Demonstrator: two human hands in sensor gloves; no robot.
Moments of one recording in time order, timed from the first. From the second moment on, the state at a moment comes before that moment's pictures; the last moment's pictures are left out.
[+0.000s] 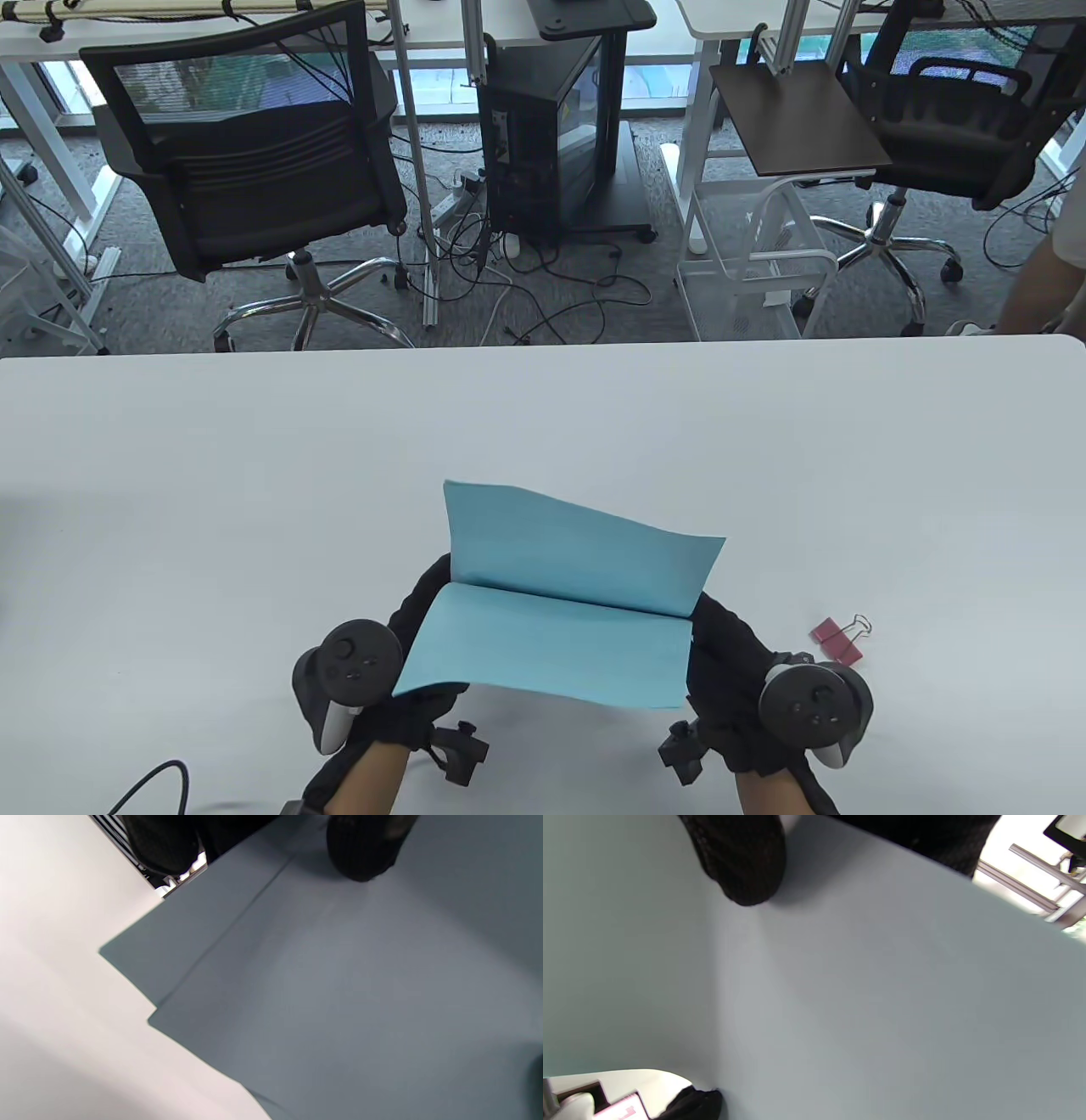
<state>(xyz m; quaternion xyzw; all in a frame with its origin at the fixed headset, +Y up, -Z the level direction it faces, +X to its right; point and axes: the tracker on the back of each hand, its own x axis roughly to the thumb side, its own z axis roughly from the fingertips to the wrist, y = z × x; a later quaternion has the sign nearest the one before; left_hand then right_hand) -0.173 -0.731 -0.247 0.02 -0.08 0.42 0.90 0.164 -0.700 -0.223 0.17 -0.17 0.87 0.43</state>
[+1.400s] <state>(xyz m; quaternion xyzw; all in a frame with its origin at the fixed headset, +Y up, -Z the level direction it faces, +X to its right) -0.170 -0.623 -0.213 0.09 -0.24 0.05 0.96 0.196 -0.686 -0.228 0.17 -0.13 0.90 0.37</state>
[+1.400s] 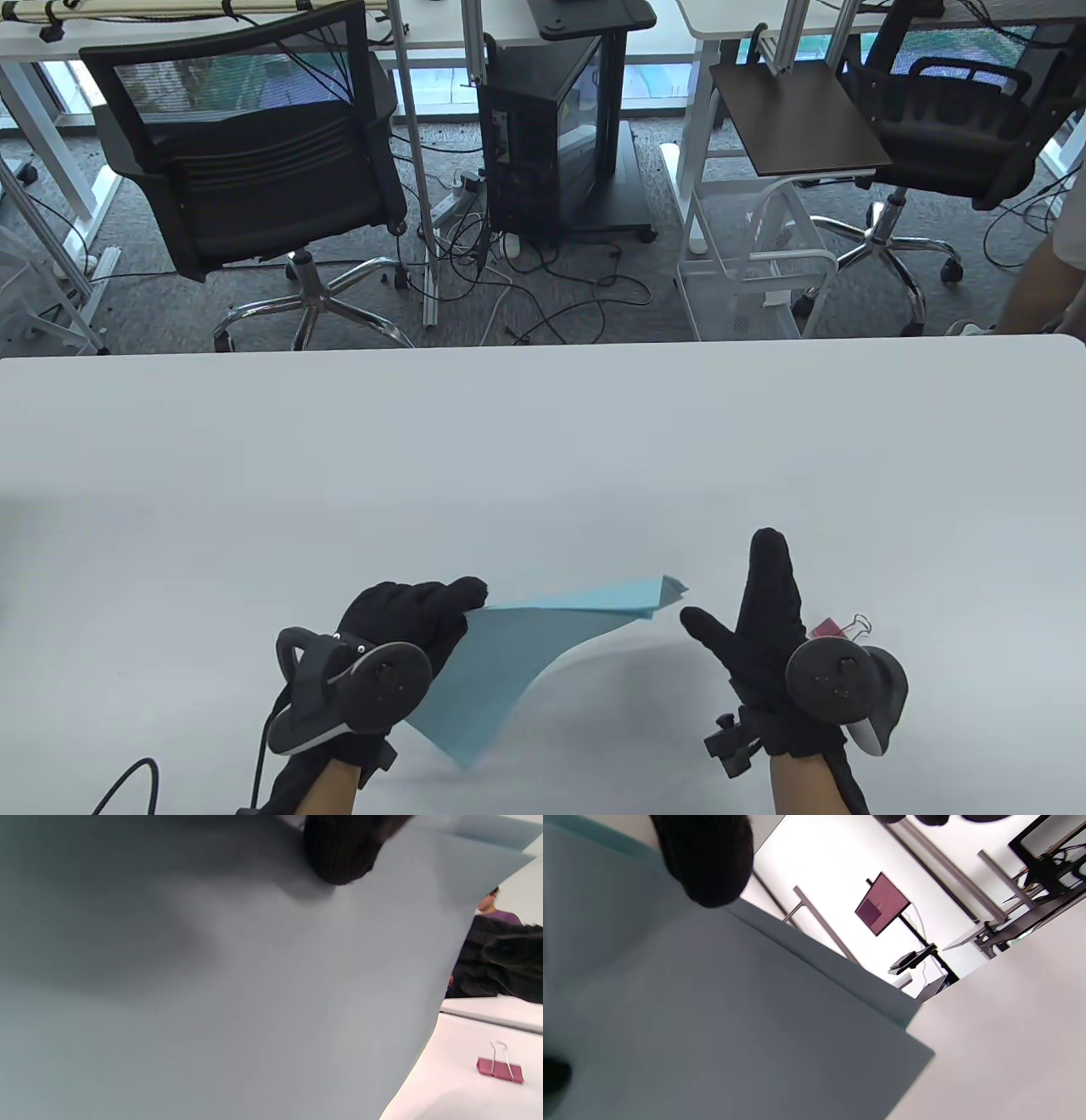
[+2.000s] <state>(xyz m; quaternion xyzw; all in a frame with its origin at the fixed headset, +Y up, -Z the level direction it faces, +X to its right) -0.232 -0.708 -0.260 -0.06 -0.12 0.54 0.83 0.217 -0.708 -0.241 0.20 -0.08 0.81 0.55</state>
